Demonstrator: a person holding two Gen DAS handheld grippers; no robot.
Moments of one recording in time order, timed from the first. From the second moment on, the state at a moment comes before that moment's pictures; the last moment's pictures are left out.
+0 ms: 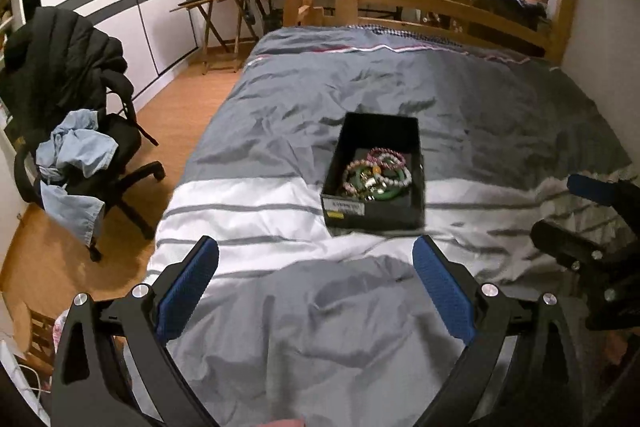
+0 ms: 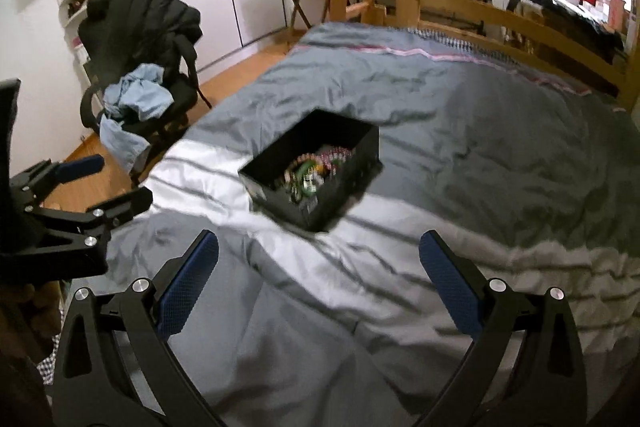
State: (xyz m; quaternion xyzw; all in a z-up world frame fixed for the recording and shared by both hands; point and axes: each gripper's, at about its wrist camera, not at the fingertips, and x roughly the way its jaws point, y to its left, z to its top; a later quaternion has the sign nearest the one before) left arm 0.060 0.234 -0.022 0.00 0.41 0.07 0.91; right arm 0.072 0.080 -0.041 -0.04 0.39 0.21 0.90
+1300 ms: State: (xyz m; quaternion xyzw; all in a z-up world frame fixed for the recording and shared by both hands) left arm 0.056 0.210 -0.034 0.01 0.43 0.05 0.90; right arm 0.063 0.077 -0.046 -0.04 0.41 0.21 0.89
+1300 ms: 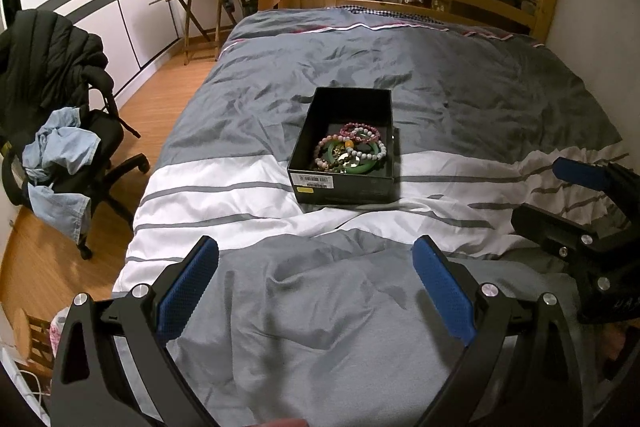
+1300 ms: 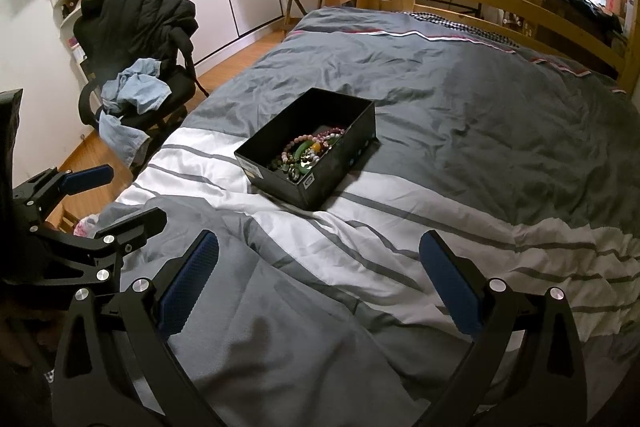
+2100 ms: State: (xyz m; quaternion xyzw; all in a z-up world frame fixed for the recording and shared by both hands) left arm 0.063 0.209 -0.031 0.02 0.43 0.06 0.90; right arm 0.066 0.077 -0.046 -0.04 0.41 0.21 0.89
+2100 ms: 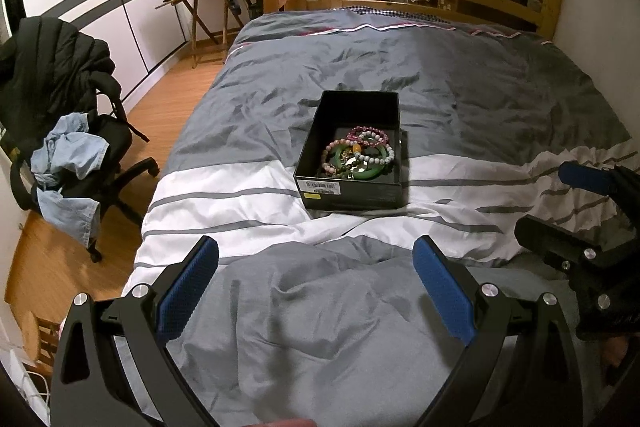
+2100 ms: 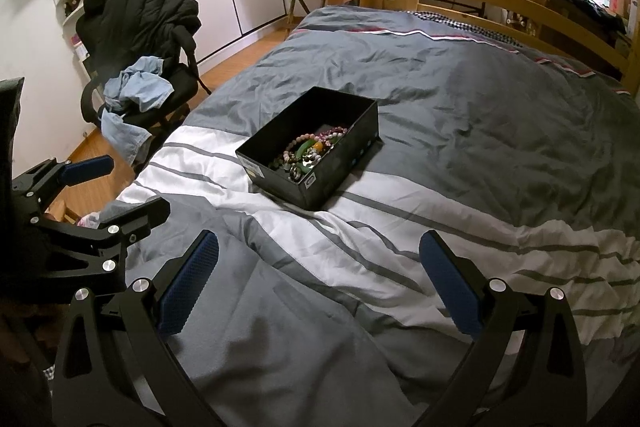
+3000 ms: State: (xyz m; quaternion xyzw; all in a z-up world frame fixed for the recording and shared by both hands) left arm 0.064 0.207 -0.033 0.02 0.44 0.06 0.90; right arm 0.067 0.074 -0.051 -0.04 0.41 0.22 0.88
